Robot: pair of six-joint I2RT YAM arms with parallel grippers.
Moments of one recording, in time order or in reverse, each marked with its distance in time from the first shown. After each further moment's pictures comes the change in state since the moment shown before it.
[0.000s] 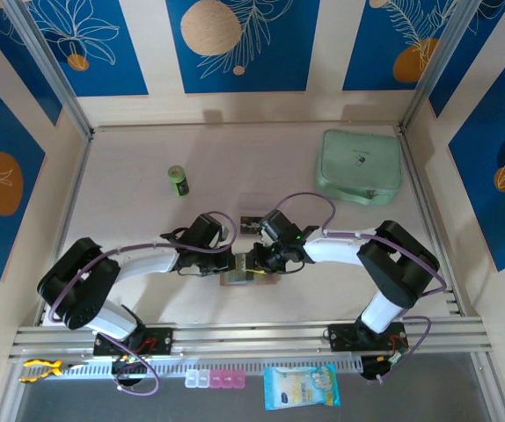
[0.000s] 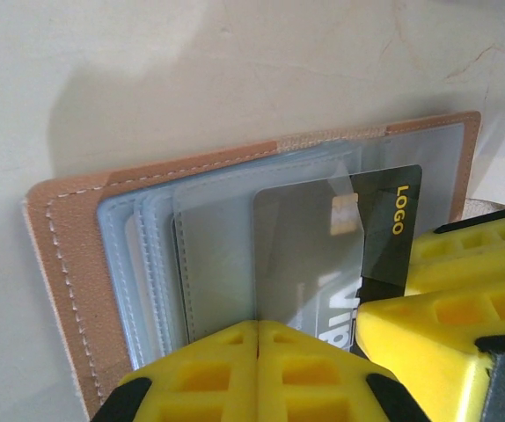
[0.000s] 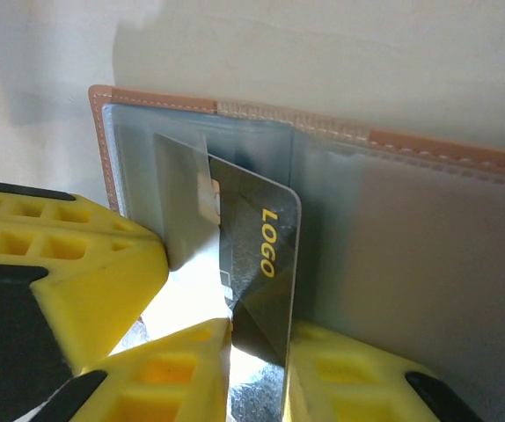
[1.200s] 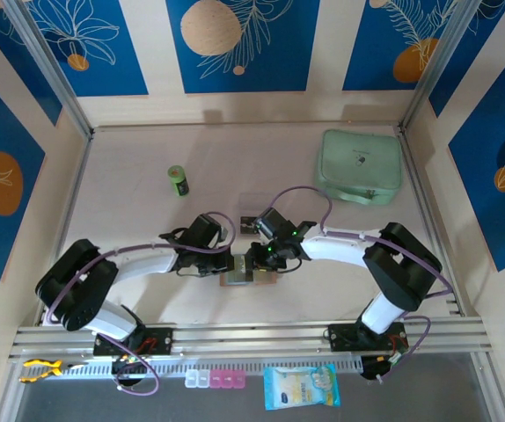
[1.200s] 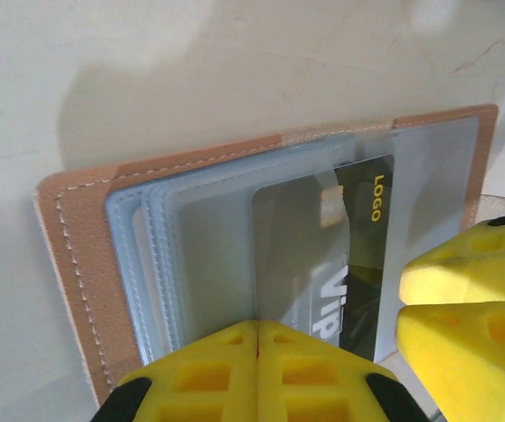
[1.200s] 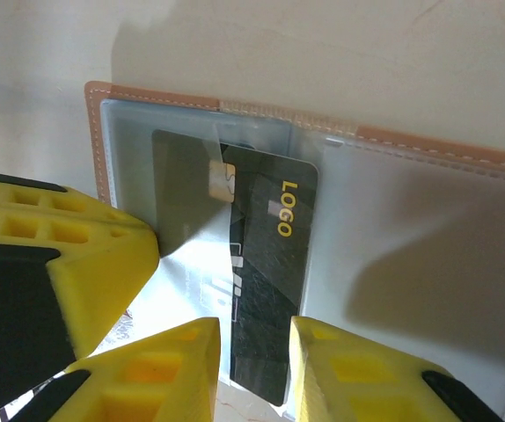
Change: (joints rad) left arm 0.001 -0.008 0.000 -0.023 -0.001 0.003; right arm 0.034 -0.020 0.088 -0.179 0.106 -0.072
